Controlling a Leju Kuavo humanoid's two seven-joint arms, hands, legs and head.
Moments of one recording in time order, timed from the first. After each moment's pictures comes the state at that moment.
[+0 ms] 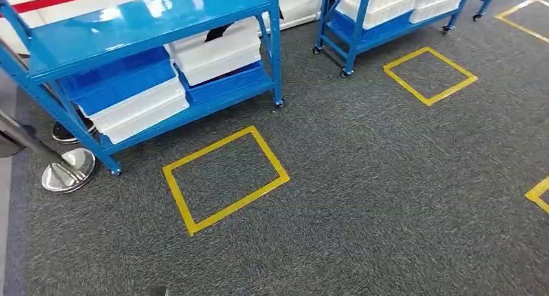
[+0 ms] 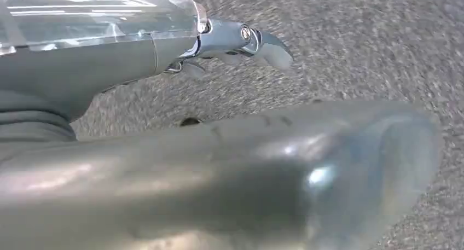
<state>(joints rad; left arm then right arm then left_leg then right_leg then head) -0.02 -0.13 0.36 -0.17 -0.05 0.17 -0.36 -0.03 -0.02 0.07 -0.18 0.46 -0.24 0.10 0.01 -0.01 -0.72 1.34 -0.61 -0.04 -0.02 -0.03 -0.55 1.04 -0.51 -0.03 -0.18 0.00</state>
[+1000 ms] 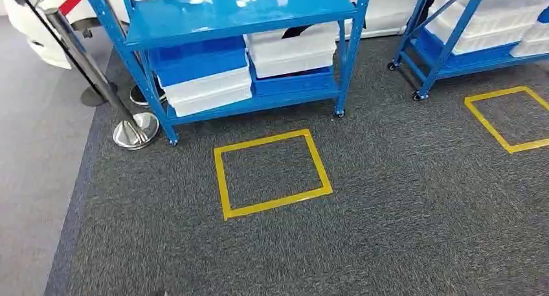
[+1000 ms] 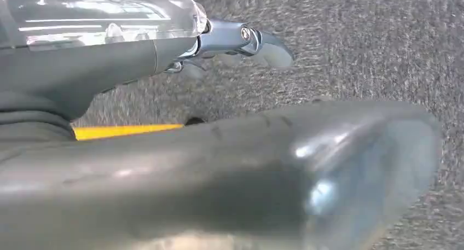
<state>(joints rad) -0.02 -0.14 0.37 -0.17 -0.05 0.15 -0.38 -0.03 -0.02 0.07 -0.17 0.46 -0.24 0.09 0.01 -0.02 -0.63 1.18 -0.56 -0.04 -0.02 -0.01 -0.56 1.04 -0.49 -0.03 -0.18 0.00</state>
